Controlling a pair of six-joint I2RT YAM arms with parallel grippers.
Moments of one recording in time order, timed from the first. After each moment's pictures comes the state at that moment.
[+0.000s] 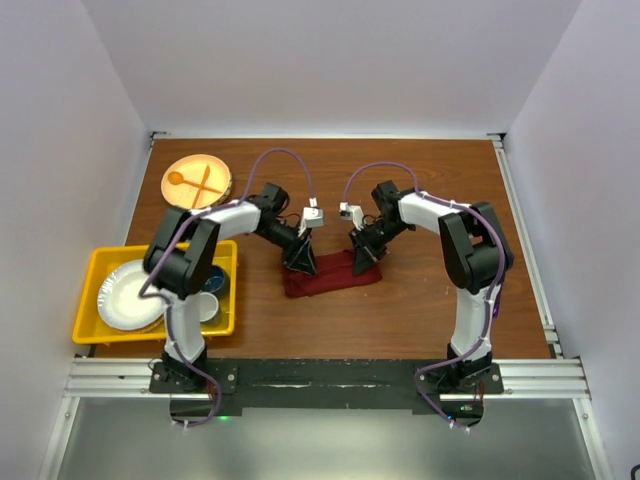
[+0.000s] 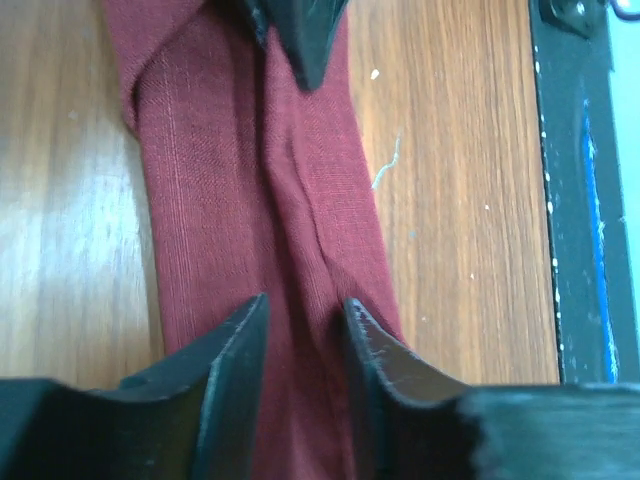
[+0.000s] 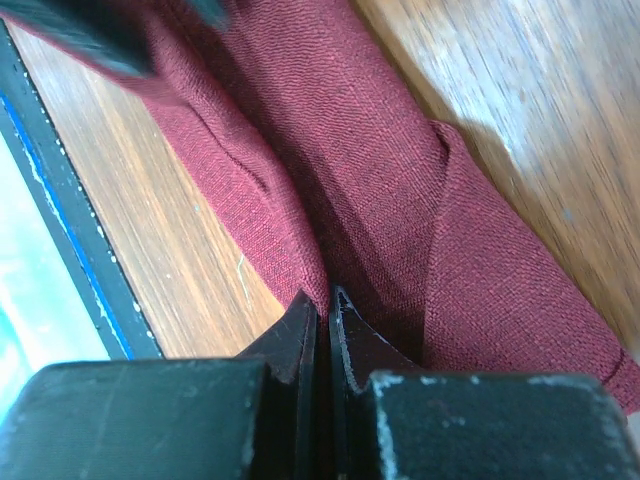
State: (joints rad) left arm -0.42 2.01 1.24 -0.57 1.06 0.72; right arm 0.37 2.01 1.31 -0.79 -0.77 -0.44
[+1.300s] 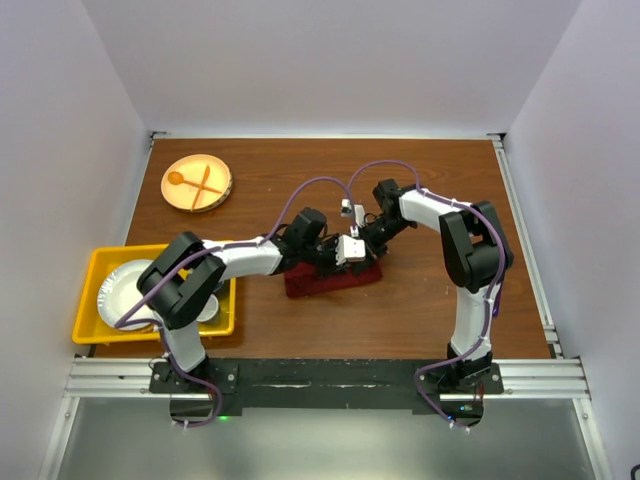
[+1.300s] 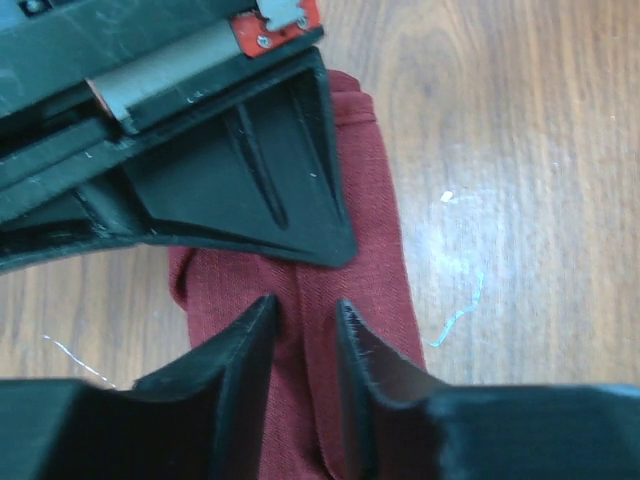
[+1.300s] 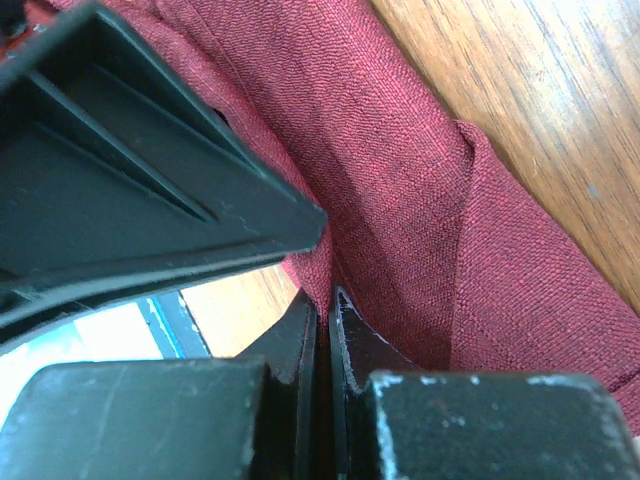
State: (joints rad) left arm -0.75 1.79 0.96 0.10 0.54 0.58; right arm 0.37 2.02 1.34 -0.86 -0.81 -0.38
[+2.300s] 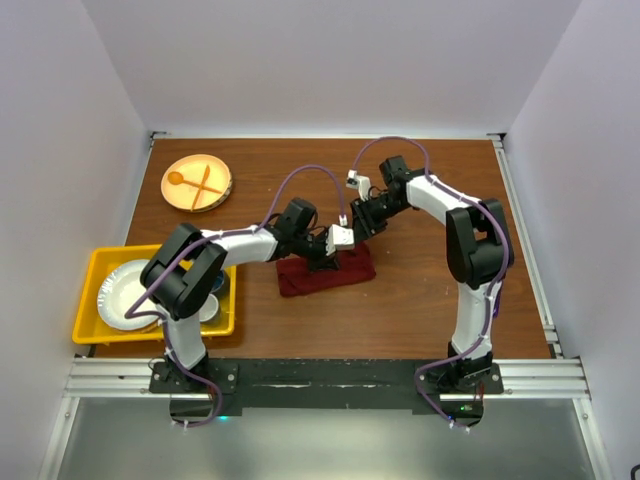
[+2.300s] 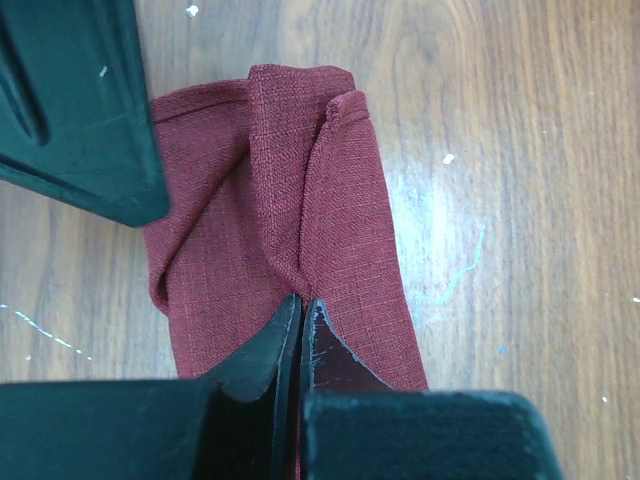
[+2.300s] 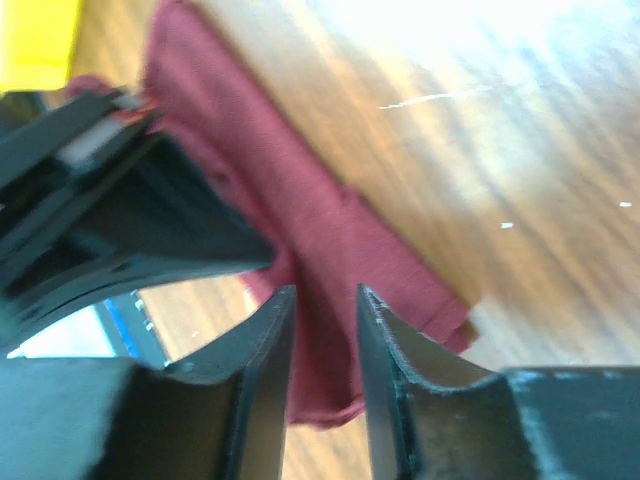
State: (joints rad) left arm -0.65 1.85 1.03 -0.02 0.70 0.58; right arm 0.31 2.04 1.50 -0.77 -0.80 -0.28
